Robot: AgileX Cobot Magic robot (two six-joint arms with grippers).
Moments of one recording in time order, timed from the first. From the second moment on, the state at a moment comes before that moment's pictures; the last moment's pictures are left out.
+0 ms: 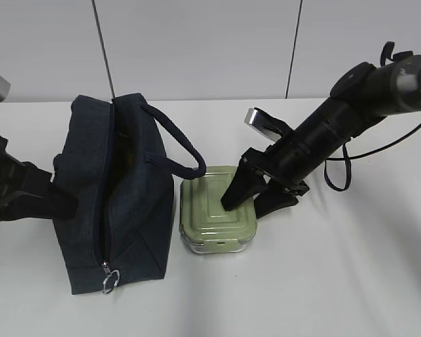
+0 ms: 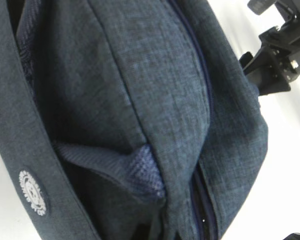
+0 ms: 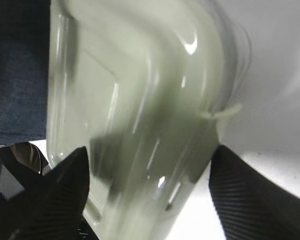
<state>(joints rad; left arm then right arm) -0.19 1.27 -0.71 -0.80 0.74 0.59 0.14 2.25 -1.54 0.90 1.18 -0.69</state>
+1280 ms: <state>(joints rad) -0.19 1.27 -0.71 -0.80 0.75 0.59 0.14 2.26 -1.53 1.00 1.17 -0.71</state>
